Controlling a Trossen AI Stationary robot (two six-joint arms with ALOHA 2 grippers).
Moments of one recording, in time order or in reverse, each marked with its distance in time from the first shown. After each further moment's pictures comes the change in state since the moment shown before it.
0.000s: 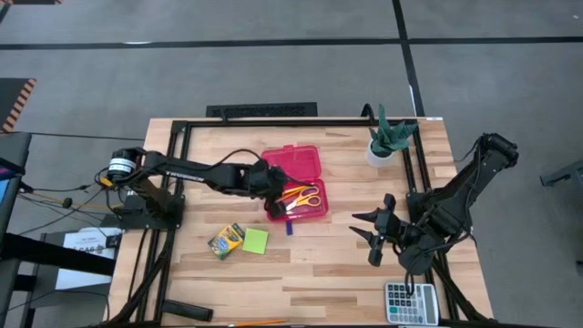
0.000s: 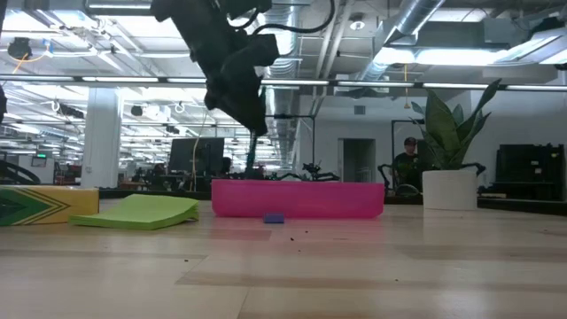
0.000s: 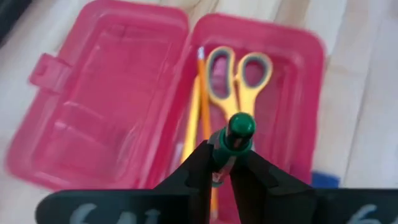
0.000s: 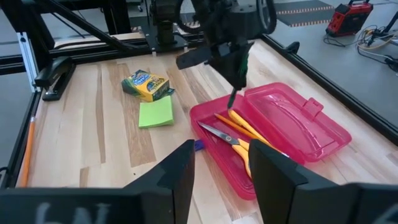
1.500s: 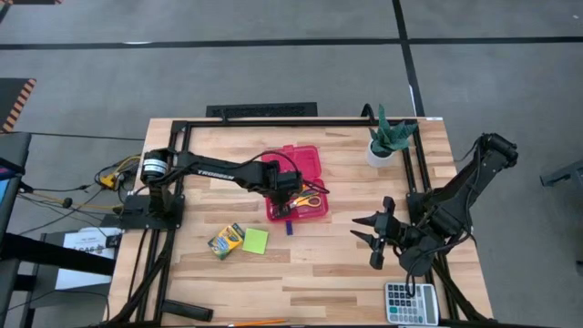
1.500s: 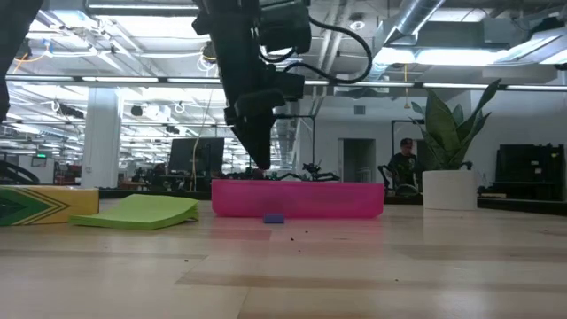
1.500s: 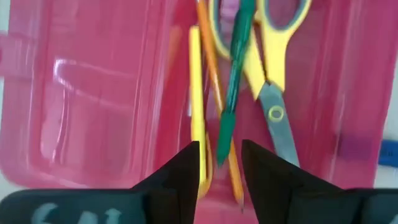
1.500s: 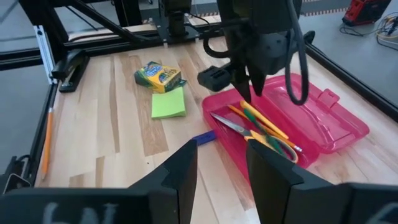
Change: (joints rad) left arm 0.033 0.271 0.270 -0.304 0.032 0.129; right arm 0.008 0.003 0.000 -0.008 -0.050 0.025
